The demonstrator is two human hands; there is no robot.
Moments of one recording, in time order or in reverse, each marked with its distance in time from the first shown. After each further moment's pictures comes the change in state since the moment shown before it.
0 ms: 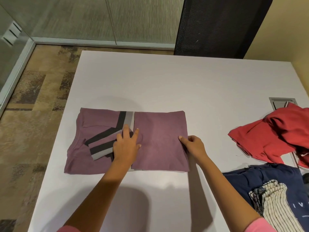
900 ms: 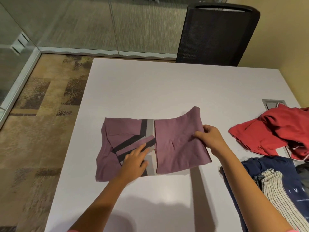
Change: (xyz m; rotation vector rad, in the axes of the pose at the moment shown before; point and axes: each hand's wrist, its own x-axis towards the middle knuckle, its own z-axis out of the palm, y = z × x) left_hand -0.072 -0.042 0.037 -0.468 -0.072 0.346; right_hand -0.080 -0.060 -0.031 0.049 0.054 -0.129
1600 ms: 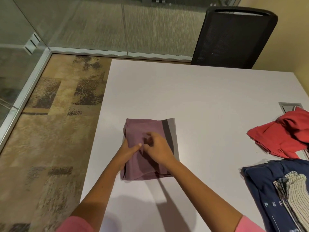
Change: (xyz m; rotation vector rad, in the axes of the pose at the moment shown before) left_hand -0.016 -0.077 -0.097 -0.996 0.039 -0.455; right_hand -0.074 -0.055 0.230 -0.322 -0.288 -0.379
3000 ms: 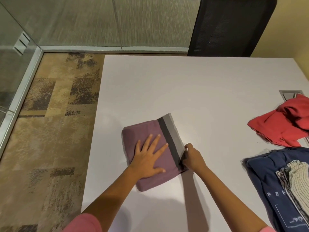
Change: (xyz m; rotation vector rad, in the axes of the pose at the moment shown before) left_hand 0.006 -0.032 0.057 1.505 -0.110 0.639; right_hand -0.027 0.120 -0.043 -0.302 -0.040 0.470
